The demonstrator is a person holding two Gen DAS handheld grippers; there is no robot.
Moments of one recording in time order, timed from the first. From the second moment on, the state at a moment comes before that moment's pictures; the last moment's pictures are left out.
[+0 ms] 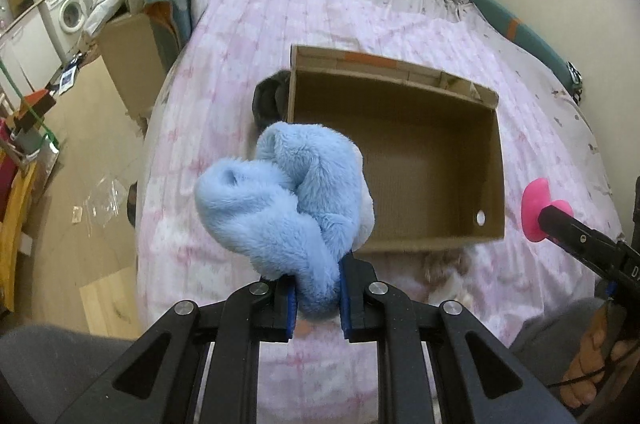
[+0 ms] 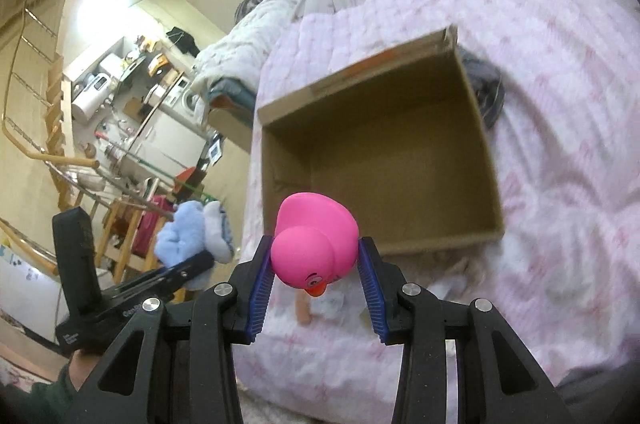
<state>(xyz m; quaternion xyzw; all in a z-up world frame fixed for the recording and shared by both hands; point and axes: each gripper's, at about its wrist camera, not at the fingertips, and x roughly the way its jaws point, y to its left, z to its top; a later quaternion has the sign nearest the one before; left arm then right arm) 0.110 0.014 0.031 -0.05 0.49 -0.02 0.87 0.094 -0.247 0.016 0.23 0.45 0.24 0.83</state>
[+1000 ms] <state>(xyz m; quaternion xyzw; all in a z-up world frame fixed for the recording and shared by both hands) 0.179 -0.015 -0.045 0.00 0.47 -0.03 0.88 0.157 -0.254 -0.055 0.18 0.50 0.16 0.83</state>
